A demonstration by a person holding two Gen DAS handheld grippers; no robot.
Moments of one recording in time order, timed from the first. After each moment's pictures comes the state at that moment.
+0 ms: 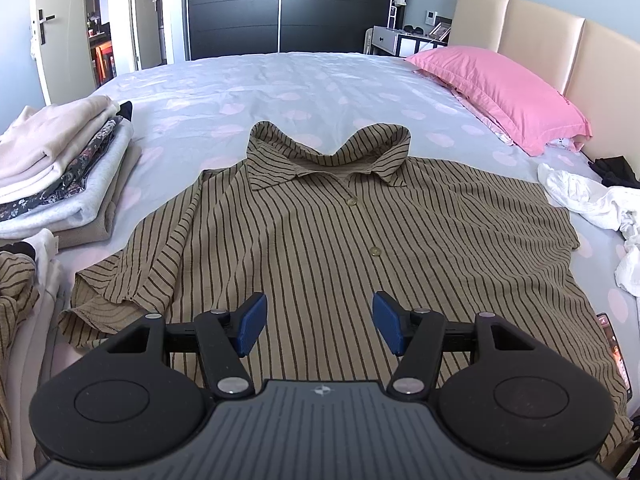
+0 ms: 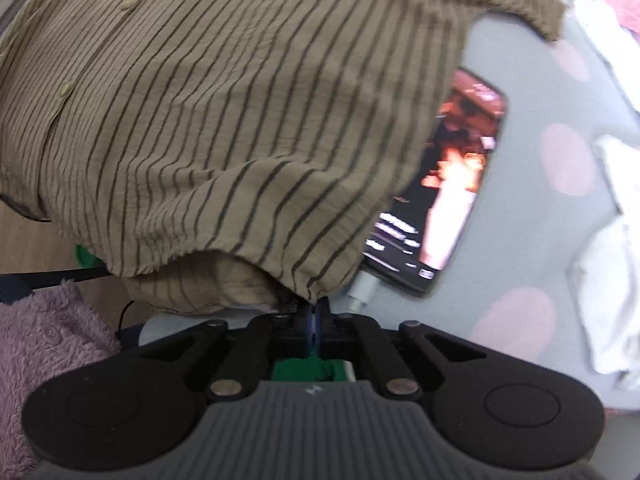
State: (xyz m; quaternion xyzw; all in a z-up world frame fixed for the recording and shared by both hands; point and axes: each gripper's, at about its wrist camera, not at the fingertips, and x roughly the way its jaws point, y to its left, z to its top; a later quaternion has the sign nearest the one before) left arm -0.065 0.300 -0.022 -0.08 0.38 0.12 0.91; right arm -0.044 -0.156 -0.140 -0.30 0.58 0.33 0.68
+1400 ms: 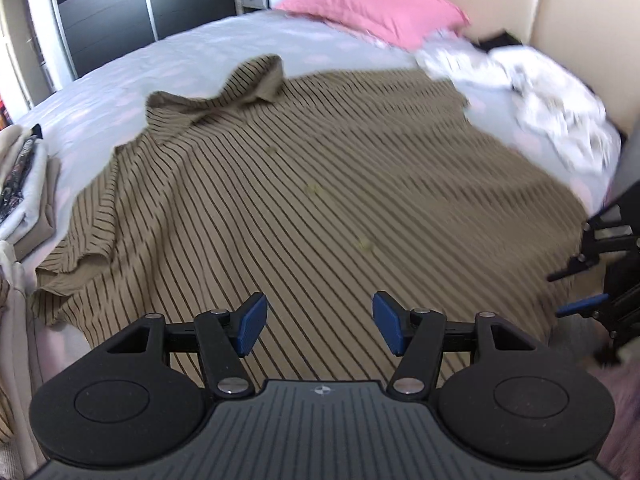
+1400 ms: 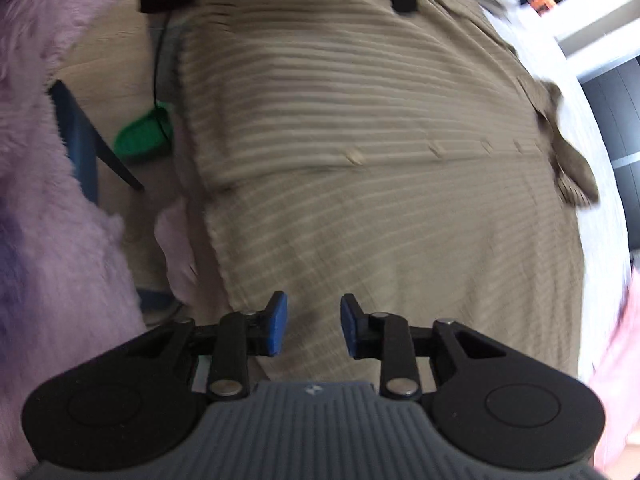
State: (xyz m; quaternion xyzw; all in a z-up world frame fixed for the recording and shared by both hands) left arm -0.159 0.243 -0.057 0.05 0.45 -0.05 0.89; right arm -0.201 -0.046 -0.097 -0.58 0.25 0.54 0.55
